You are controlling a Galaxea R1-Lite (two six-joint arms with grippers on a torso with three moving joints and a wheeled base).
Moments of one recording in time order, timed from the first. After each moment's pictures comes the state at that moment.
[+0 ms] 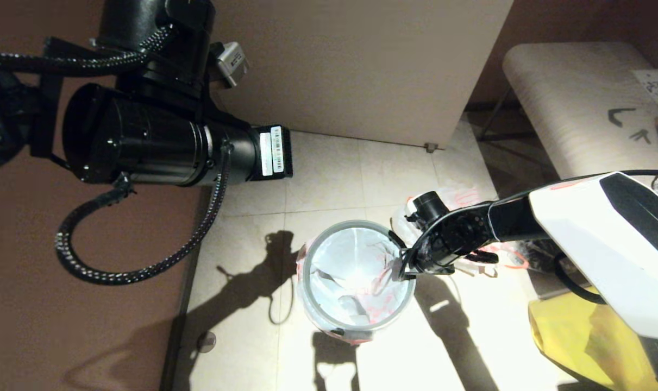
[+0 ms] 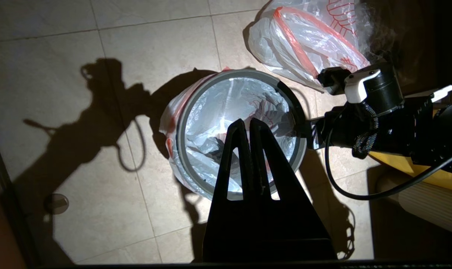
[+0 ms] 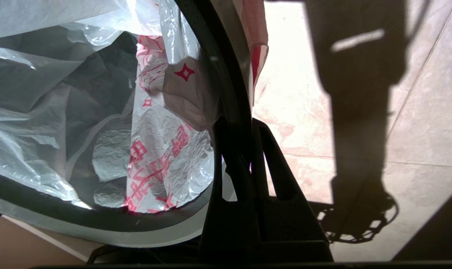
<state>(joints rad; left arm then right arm) -0.71 1.61 -1.53 0.38 0.35 -0.31 0.46 2.37 -1.74 0.34 -0.08 0.38</state>
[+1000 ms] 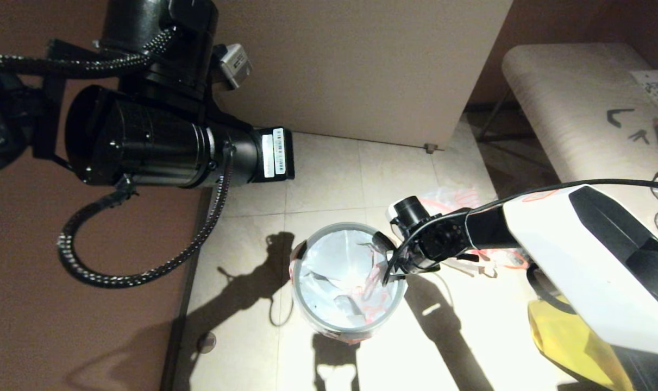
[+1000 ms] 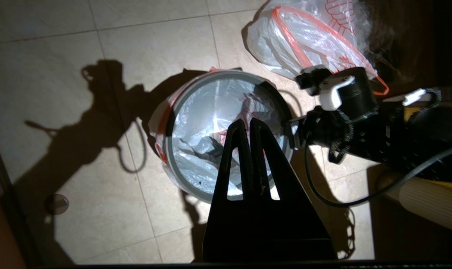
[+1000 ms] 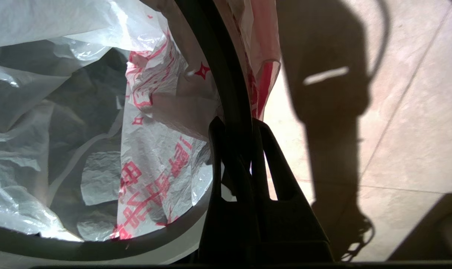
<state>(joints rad) -0.71 1.61 -1.53 0.38 0.35 -0.31 0.52 2.44 -1.83 0.32 -0.20 0.33</state>
